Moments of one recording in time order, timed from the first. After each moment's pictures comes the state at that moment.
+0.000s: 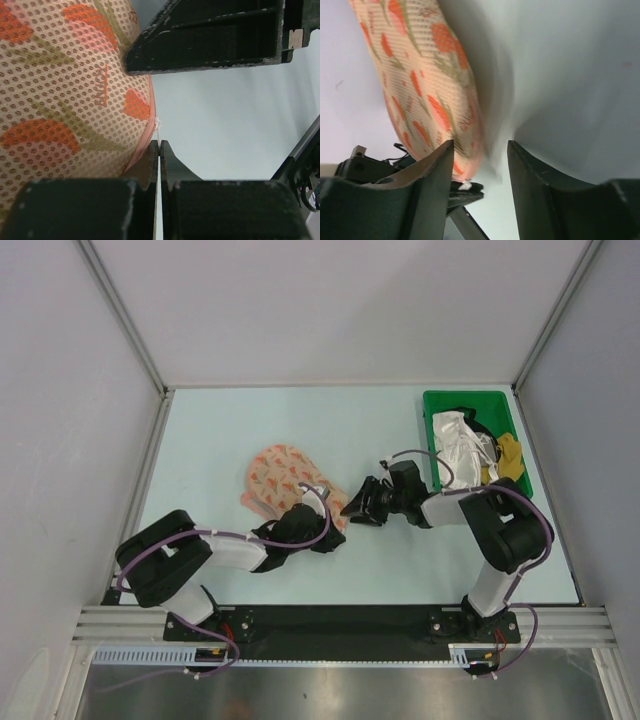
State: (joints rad) left arm -0.92 1.55 0.49 0.50 0.01 -0.73; right arm 0.48 1.74 0.70 0.32 -0.55 0.92
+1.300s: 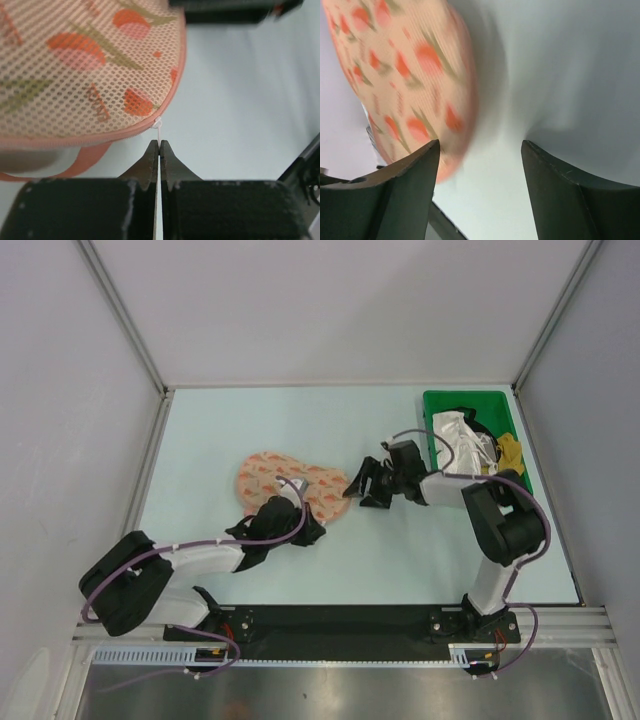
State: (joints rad) left arm -0.79 1.31 0.41 0.31 0.03 -0.65; right arm 0.44 1.82 0.95 0.10 -0.48 0.77
